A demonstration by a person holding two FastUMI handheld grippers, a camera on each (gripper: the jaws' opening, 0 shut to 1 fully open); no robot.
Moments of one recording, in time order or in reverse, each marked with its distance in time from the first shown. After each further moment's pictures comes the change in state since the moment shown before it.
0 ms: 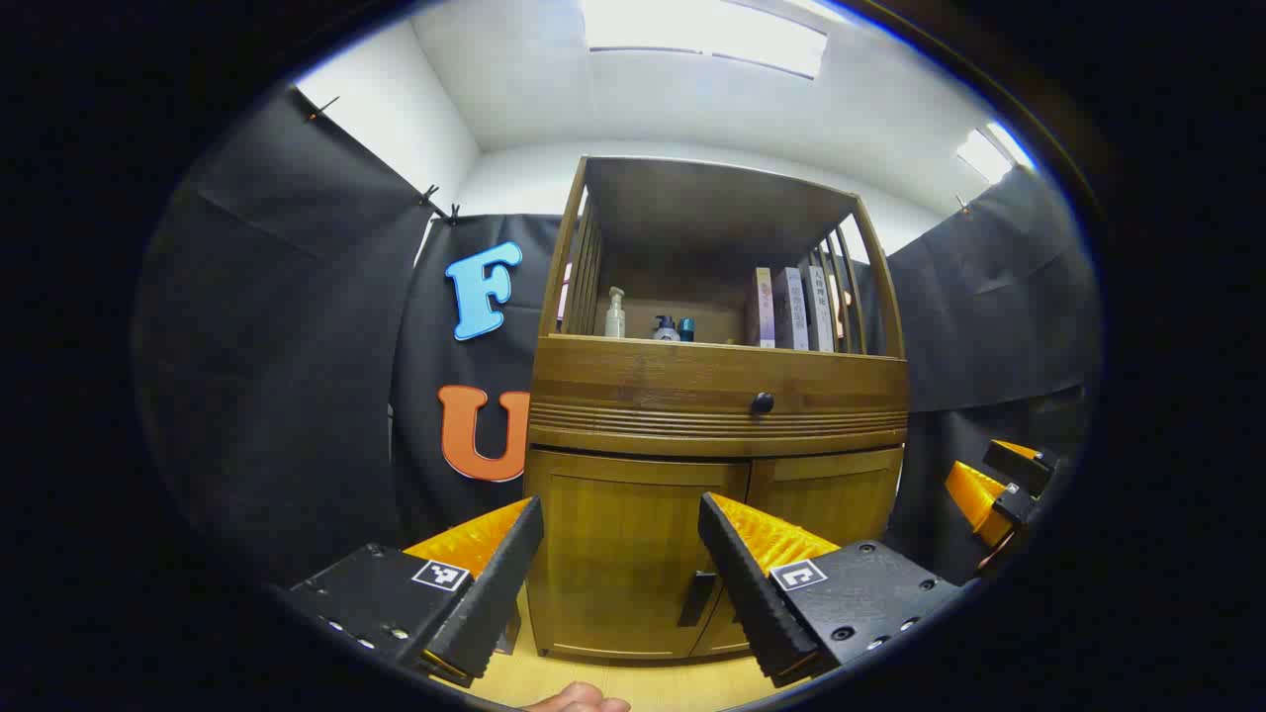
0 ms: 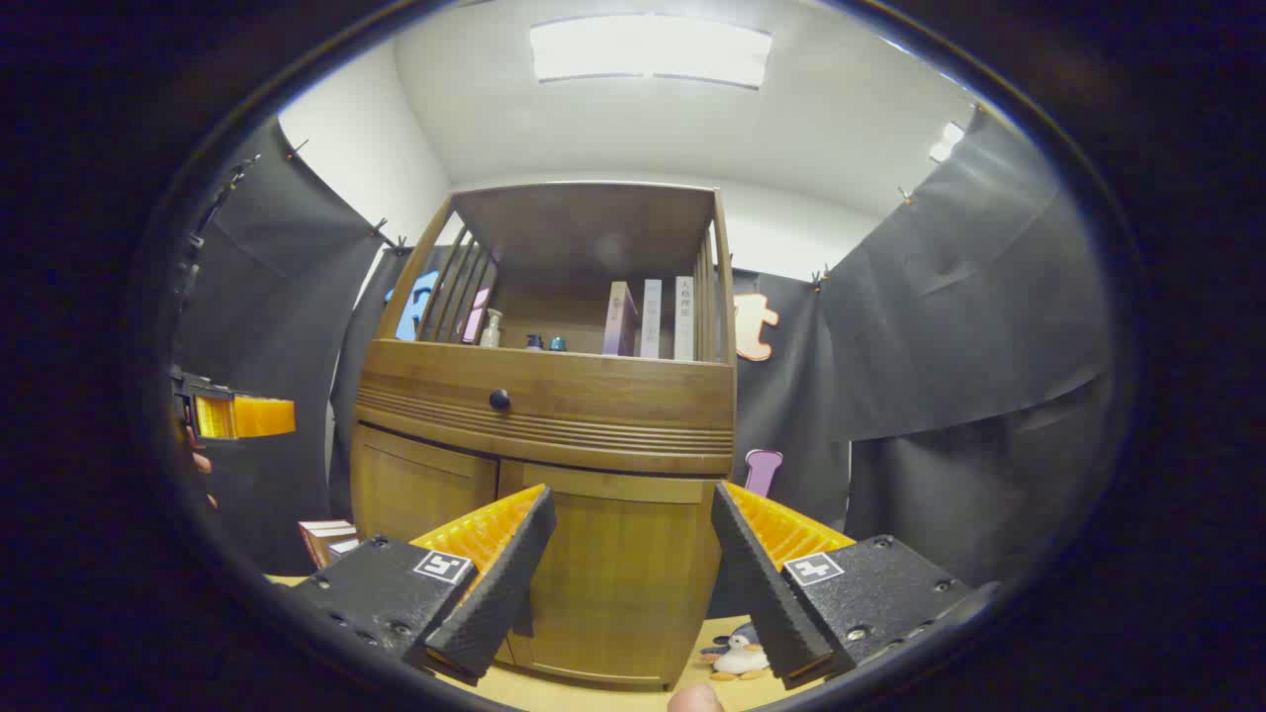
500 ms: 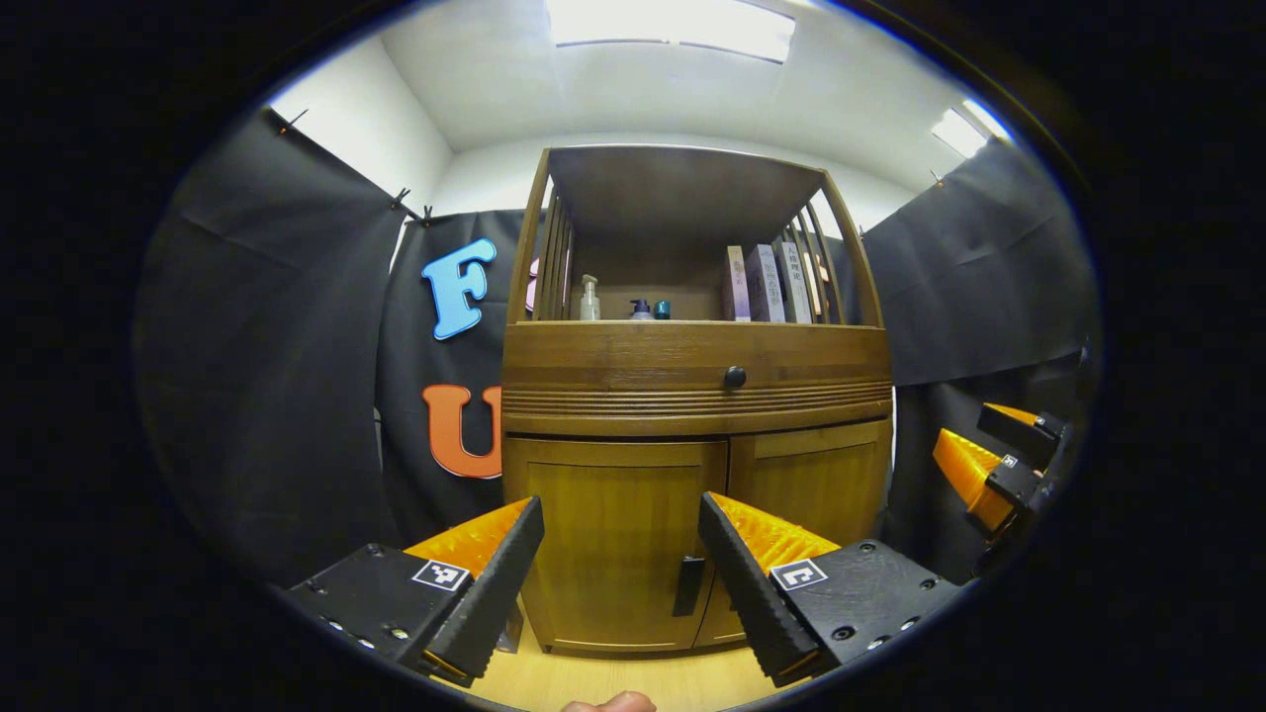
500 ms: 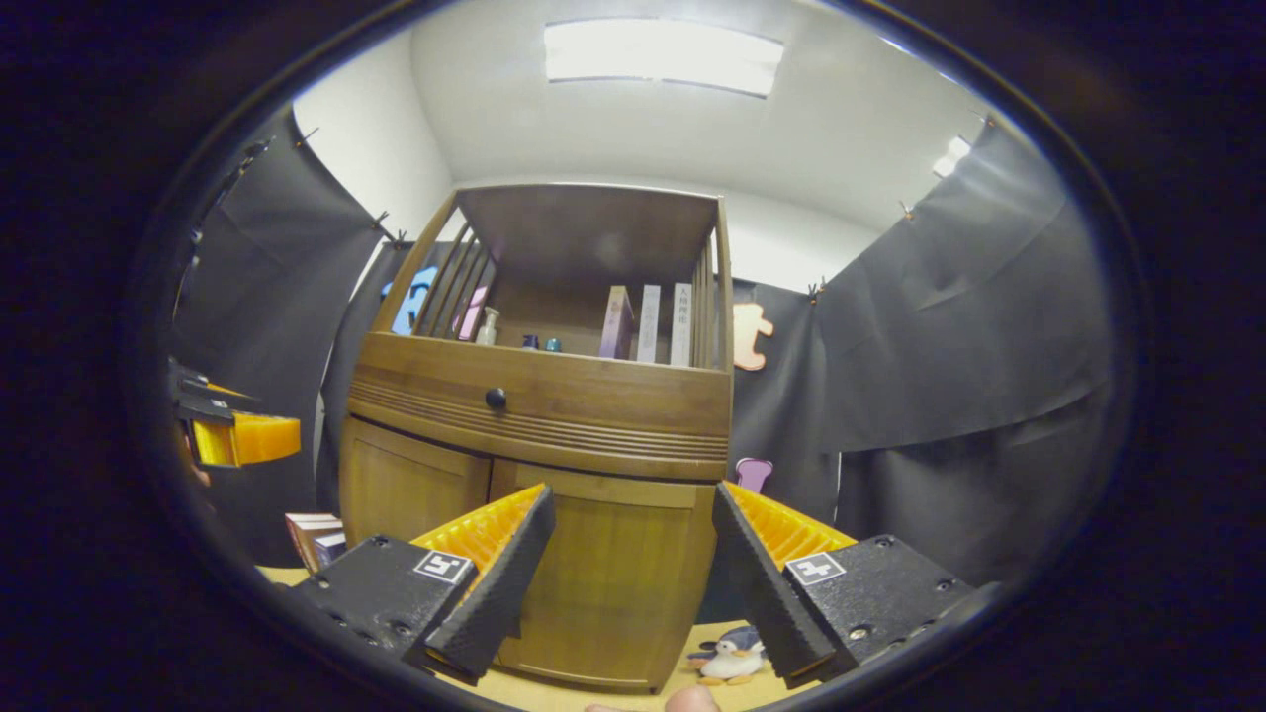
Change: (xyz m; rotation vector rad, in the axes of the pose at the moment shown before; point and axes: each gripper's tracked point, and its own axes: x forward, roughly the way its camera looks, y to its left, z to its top) left arm 0.001 -0.022 -0.013 0.059 0.024 -0.033; right arm -0.003 -0.001 -0.001 -0.039 -0.001 -0.034
